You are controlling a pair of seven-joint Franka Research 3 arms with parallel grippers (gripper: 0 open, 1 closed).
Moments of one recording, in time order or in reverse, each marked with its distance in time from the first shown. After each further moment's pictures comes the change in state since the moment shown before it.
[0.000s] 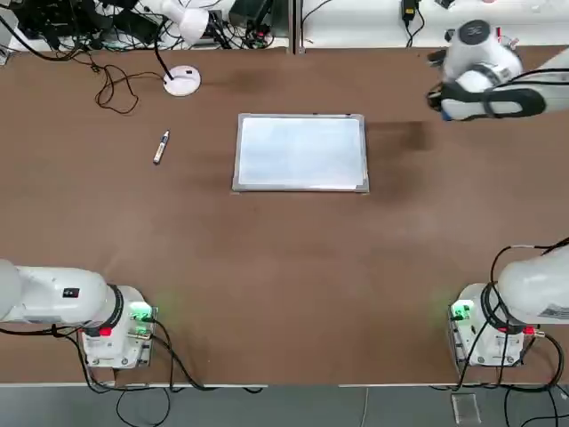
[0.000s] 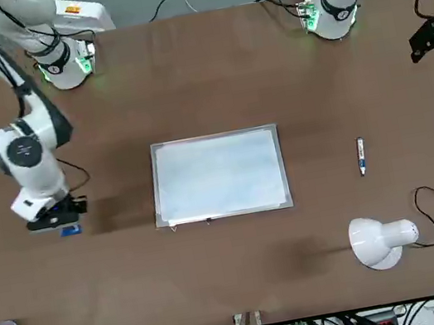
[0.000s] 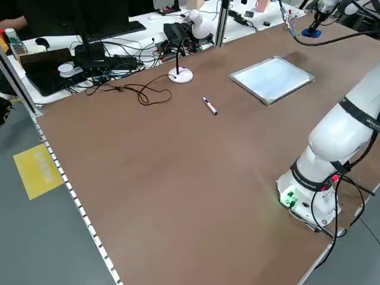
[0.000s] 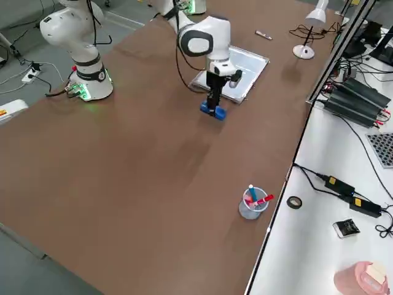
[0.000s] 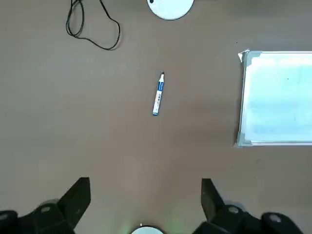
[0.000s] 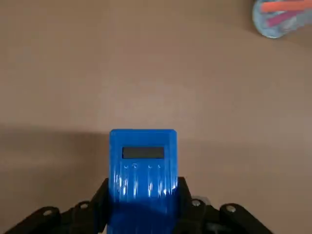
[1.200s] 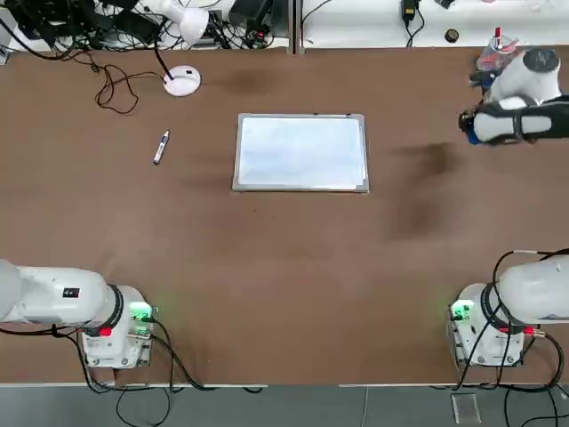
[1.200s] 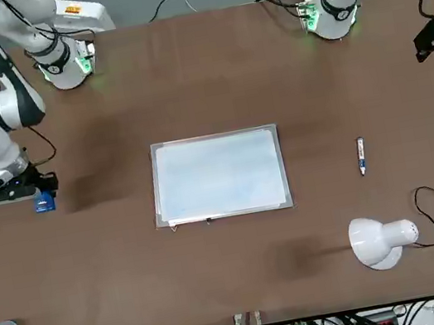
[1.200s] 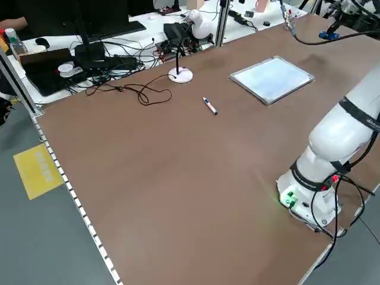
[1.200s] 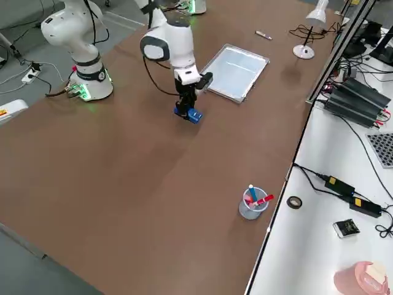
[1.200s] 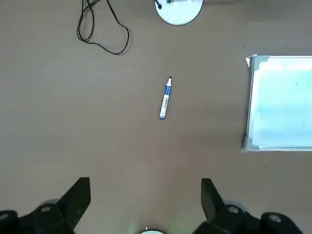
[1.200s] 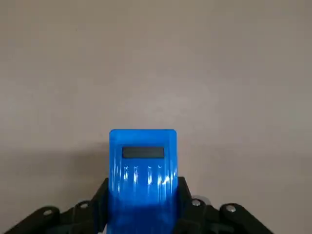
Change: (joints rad) left arm 0.000 -0.004 -0.004 0.001 0.033 0.020 -0.005; right arm 0.103 -0.208 -0.254 -0.412 0.336 0.353 -0.282
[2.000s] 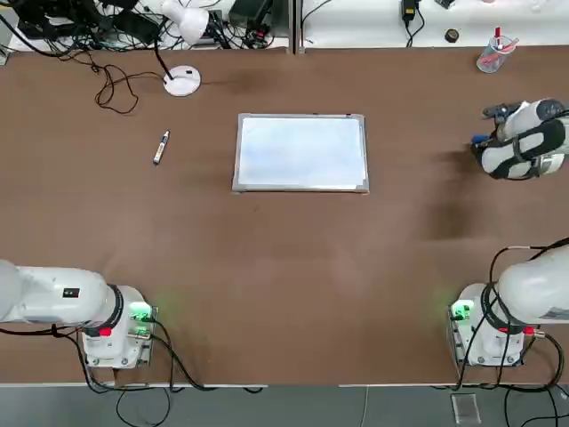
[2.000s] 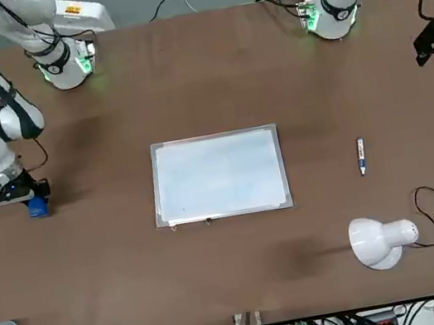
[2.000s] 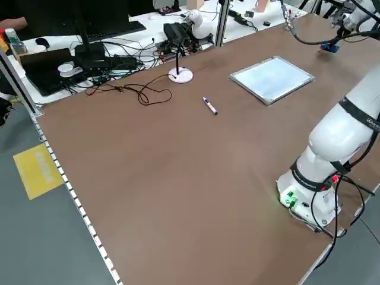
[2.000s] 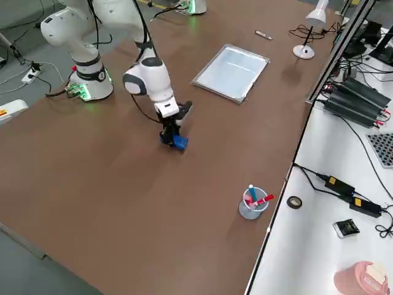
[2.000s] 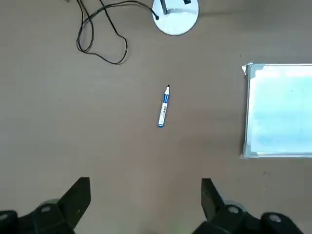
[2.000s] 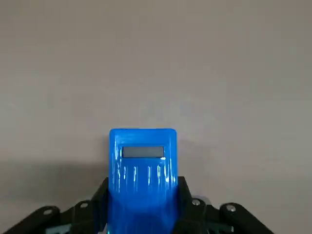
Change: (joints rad) left arm 0.001 0.001 -0.004 0.000 0.001 0.027 0.005; right arm -0.028 0.274 -0.149 -0.049 0.000 0.409 -0.185
